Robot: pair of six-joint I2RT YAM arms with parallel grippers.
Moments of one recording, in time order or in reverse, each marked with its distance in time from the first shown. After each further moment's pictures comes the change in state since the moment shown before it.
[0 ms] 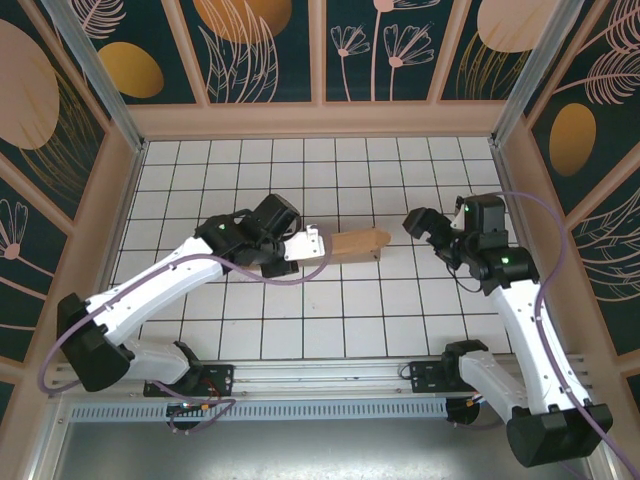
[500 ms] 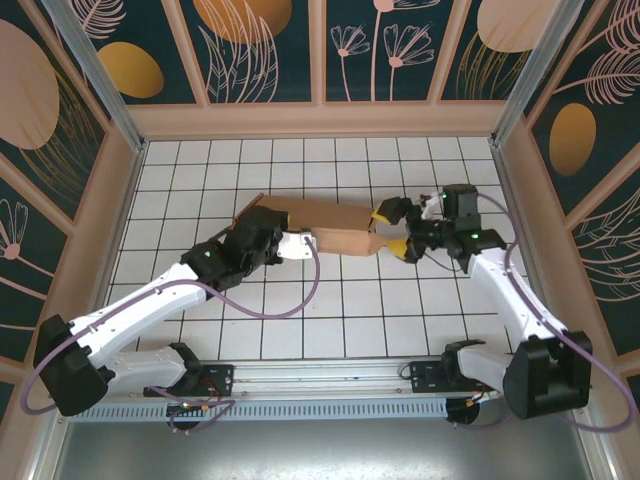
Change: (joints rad) left arm 0.015 -0.187 -0.264 0.505 -0.249 0.385; right arm 0.012 0.219 -0.079 0.316 -0.469 0.275
